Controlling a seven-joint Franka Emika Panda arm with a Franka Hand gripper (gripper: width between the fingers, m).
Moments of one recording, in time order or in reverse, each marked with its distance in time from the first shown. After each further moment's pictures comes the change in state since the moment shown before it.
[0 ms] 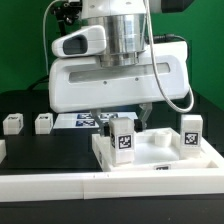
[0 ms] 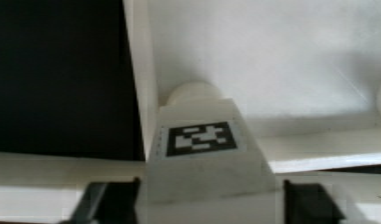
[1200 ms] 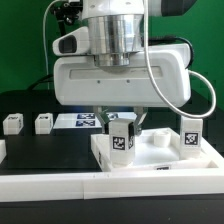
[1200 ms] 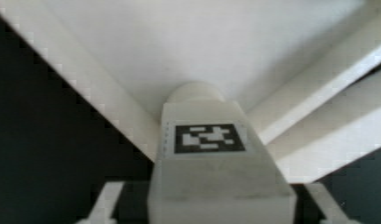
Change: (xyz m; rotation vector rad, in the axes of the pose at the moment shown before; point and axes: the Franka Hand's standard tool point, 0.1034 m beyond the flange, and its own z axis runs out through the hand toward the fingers) arm 0.001 0.002 0.001 0.006 0.046 0.705
